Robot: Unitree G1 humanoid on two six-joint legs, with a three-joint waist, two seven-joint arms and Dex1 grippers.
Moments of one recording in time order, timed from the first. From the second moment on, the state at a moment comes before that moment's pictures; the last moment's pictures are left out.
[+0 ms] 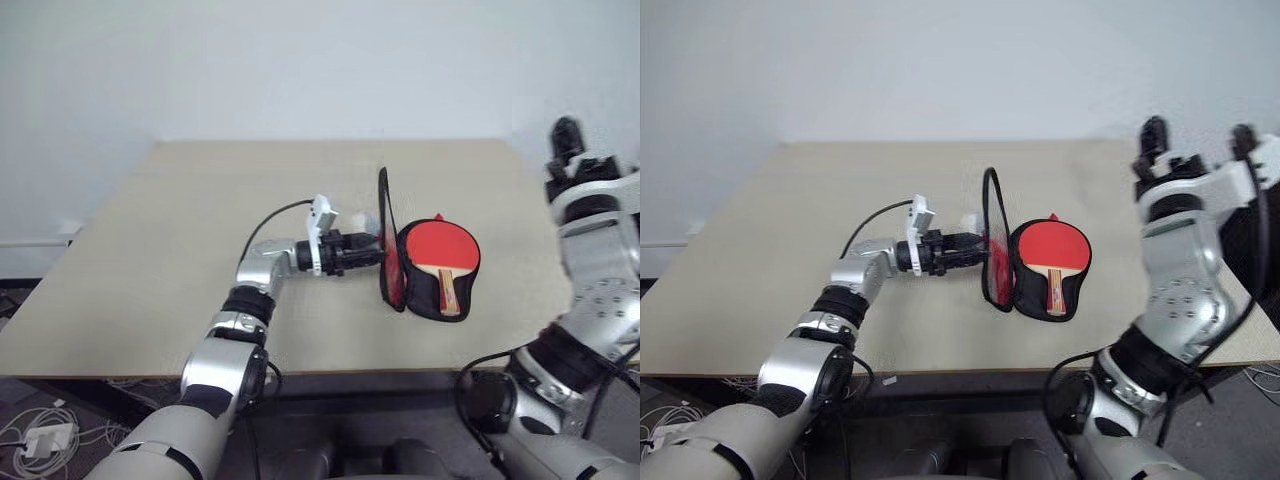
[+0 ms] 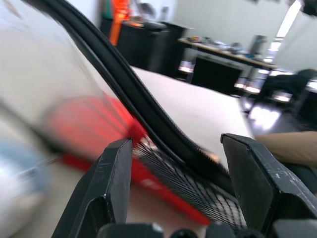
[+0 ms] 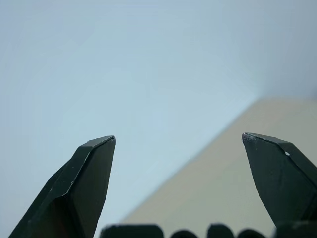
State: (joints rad) left arm -0.90 0.11 0.00 0.91 -0.24 0.21 -1.28; right arm -0.68 -0.06 -0.73 -0.41 0.69 0.81 -0.28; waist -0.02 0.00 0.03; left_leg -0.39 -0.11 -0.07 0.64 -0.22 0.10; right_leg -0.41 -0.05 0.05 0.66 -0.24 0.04
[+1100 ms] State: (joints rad) left arm -1.04 -0.05 -0.01 1.10 -0.14 0.55 -0.80; right arm -0.23 -0.38 -0.25 -0.27 0.46 1.01 -0.06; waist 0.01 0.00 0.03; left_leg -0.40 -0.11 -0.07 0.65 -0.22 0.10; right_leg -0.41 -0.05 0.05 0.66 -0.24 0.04
